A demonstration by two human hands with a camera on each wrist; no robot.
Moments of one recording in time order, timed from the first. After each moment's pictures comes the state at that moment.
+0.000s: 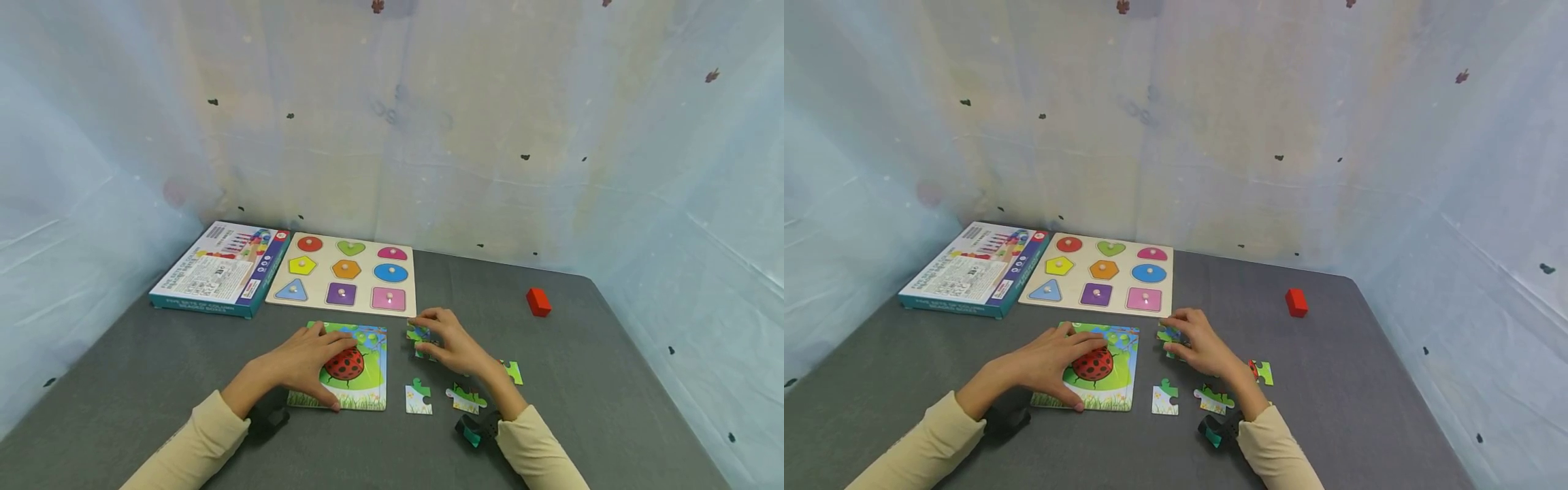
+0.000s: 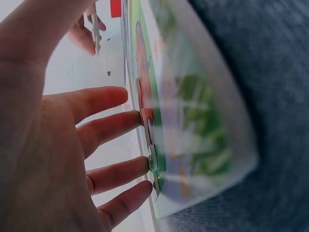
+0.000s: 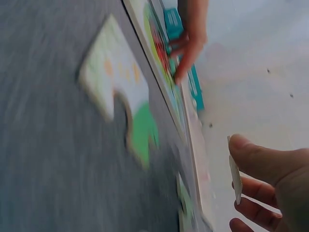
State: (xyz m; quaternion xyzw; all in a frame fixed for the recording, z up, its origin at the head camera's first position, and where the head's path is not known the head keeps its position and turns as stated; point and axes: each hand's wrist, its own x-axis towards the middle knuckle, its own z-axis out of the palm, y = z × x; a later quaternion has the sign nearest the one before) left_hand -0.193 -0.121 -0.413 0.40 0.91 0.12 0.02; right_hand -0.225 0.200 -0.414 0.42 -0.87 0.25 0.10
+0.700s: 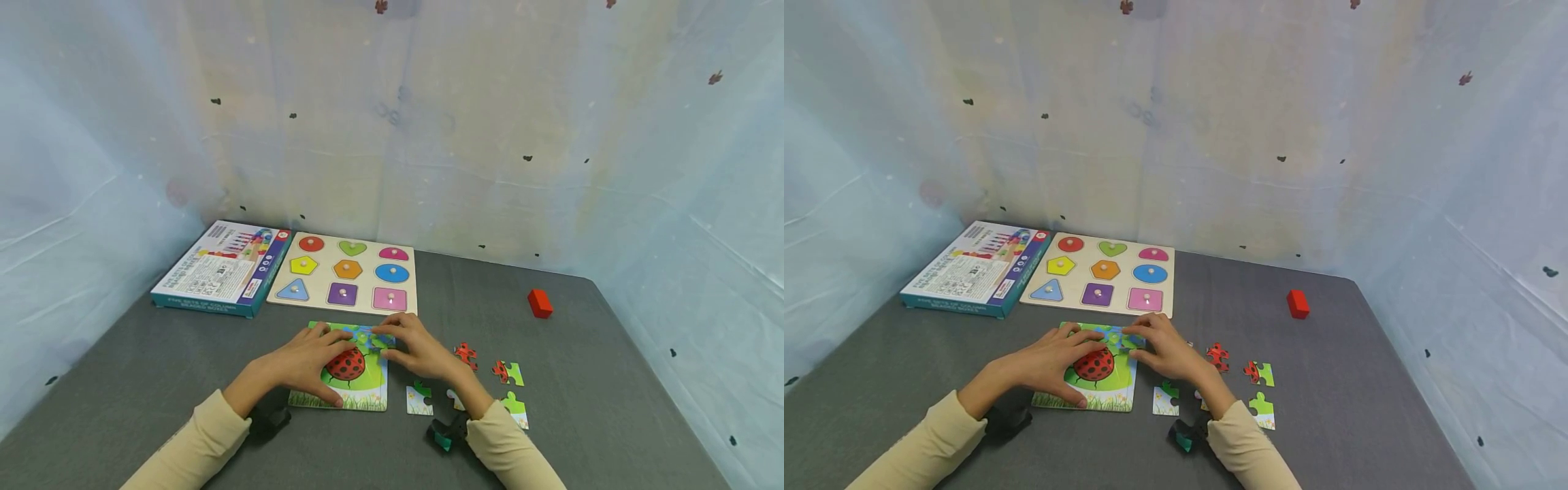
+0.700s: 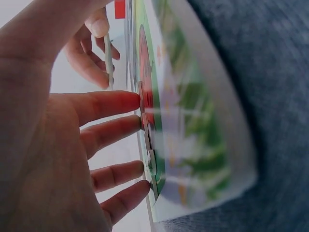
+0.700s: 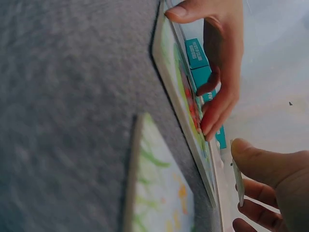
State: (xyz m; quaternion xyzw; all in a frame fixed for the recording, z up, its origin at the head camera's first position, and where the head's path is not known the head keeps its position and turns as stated) left_hand -0.195 -0.121 -0.417 0.39 0.91 0.15 0.05; right_hand -0.228 0.145 -0.422 0.46 -0.85 0.25 0.05
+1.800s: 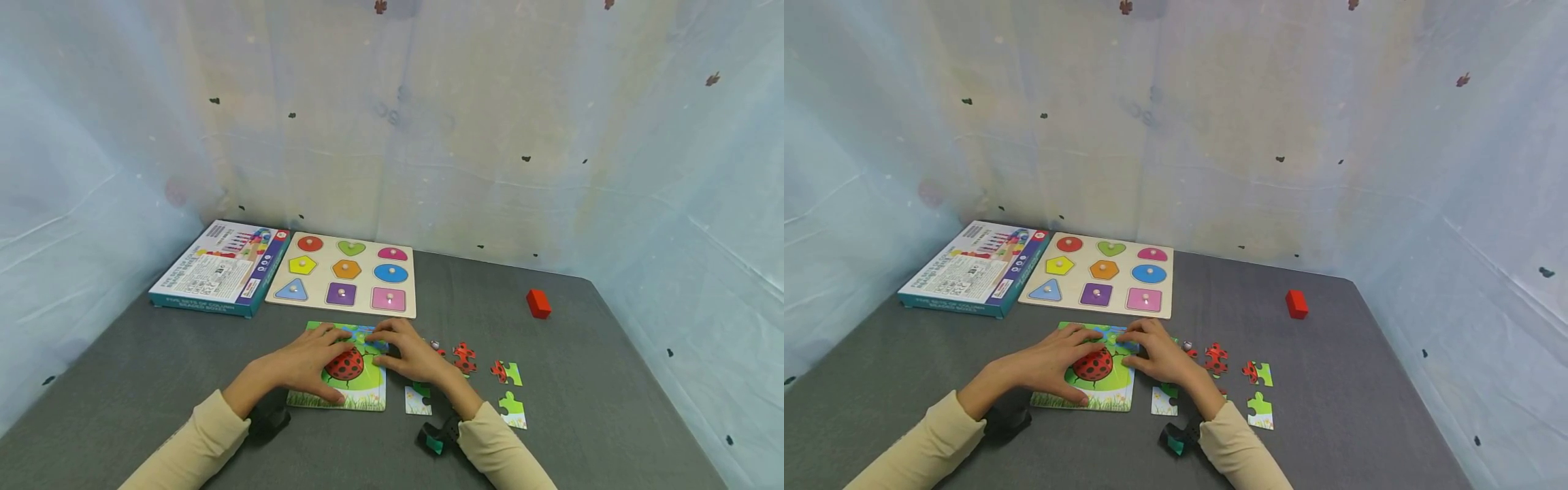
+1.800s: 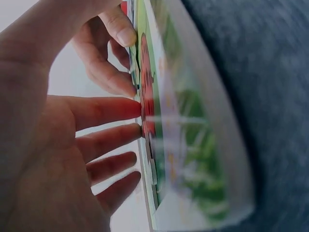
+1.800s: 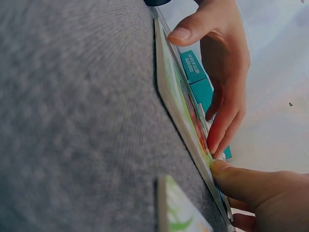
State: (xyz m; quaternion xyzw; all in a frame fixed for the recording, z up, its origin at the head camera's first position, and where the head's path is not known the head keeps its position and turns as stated) left_hand -0.194 -0.118 -0.416 0.39 0.90 0.18 0.07; right_hand -0.228 0.137 -0.437 0.44 -0.86 0.25 0.02
